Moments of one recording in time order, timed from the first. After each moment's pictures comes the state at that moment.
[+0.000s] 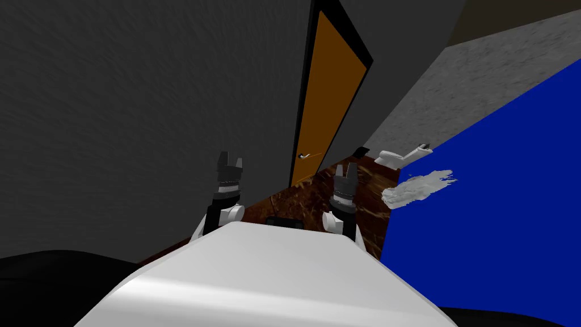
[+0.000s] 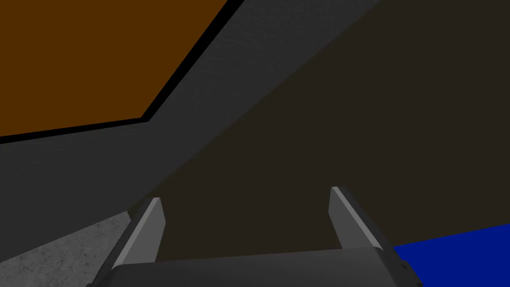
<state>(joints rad) 0.47 0.02 0.06 -2.24 0.10 -0.62 0.12</state>
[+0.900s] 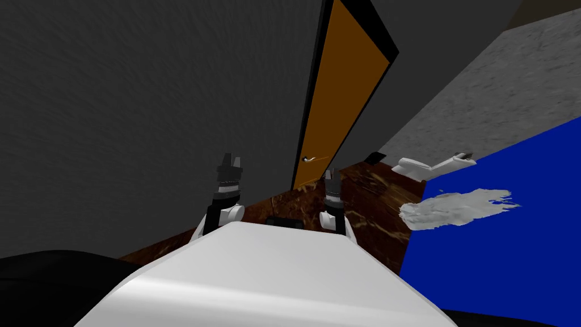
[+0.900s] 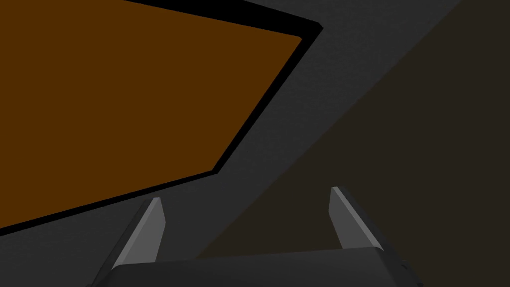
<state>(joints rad) 0.39 -0.06 0.06 -2.00 0.08 -0.64 0.05</state>
